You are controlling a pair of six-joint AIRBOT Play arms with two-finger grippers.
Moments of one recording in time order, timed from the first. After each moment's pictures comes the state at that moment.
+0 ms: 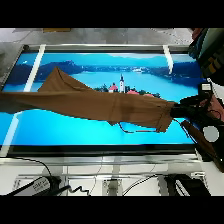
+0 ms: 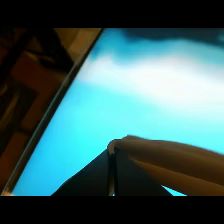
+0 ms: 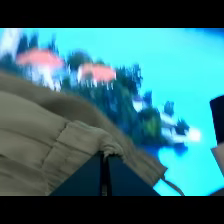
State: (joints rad) left arm 0.63 -1.26 1.33 1.65 -0.81 -1.25; right arm -0.06 -0.68 0.66 -1.45 0.67 1.35
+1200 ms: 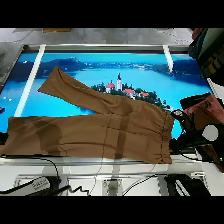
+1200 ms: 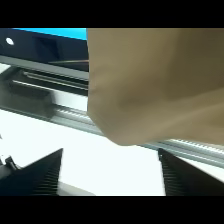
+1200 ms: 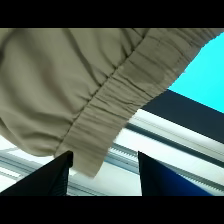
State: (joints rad) left arm 0.65 -1.31 1.05 2.05 -1.23 -1.04; right arm -0.06 -0.69 0.66 -1.47 1.44 1.13
